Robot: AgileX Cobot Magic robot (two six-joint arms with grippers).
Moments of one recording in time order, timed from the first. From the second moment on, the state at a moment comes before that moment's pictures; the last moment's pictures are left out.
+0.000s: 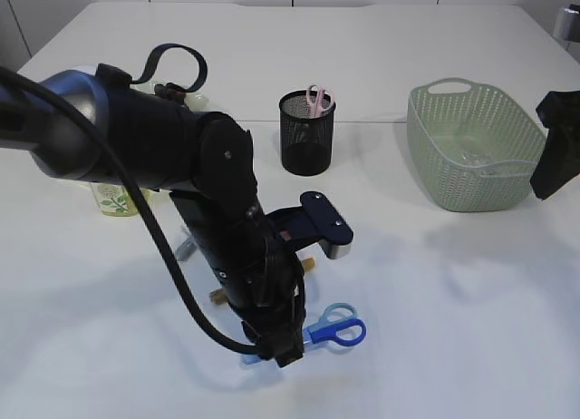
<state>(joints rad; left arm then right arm) -0.76 2.03 -1.29 -0.36 0.78 0.68 -0.01 1.52 -1.26 0.22 1.22 -0.10</state>
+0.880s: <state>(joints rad) -0.73 2.03 -1.45 -0.52 0.65 0.41 -0.01 1.52 -1.26 0.22 1.22 -0.10</state>
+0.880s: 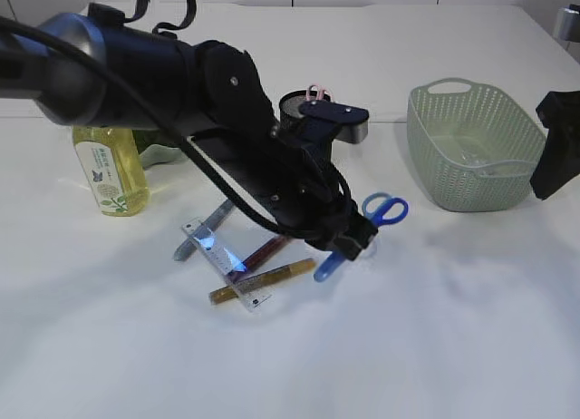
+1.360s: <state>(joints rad) -0.64 2.04 -1.46 -0.56 0.36 0.40 -0.01 1.52 -1.26 0.22 1.22 -0.10</state>
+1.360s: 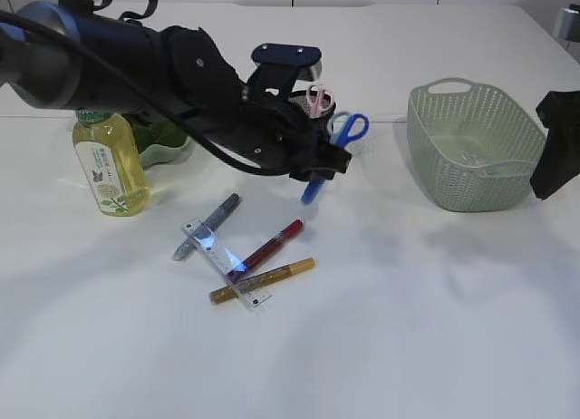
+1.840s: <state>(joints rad) -0.64 2.05 -1.46 -0.55 -0.18 0.40 -0.01 1.54 -1.26 0.22 1.22 -0.10</state>
